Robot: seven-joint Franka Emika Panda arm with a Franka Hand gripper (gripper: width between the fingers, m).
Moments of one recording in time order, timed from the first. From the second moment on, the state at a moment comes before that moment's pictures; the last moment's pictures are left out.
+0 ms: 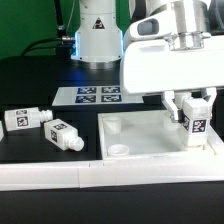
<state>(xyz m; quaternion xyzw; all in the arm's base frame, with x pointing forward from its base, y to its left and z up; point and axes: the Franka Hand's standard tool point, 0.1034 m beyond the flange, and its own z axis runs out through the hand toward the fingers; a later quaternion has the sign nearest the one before) 0.621 0.110 0.064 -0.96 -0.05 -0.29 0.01</state>
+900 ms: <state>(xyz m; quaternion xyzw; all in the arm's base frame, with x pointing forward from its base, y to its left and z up) 0.625 0.110 0.086 -0.96 -0.06 -0.28 0.01</state>
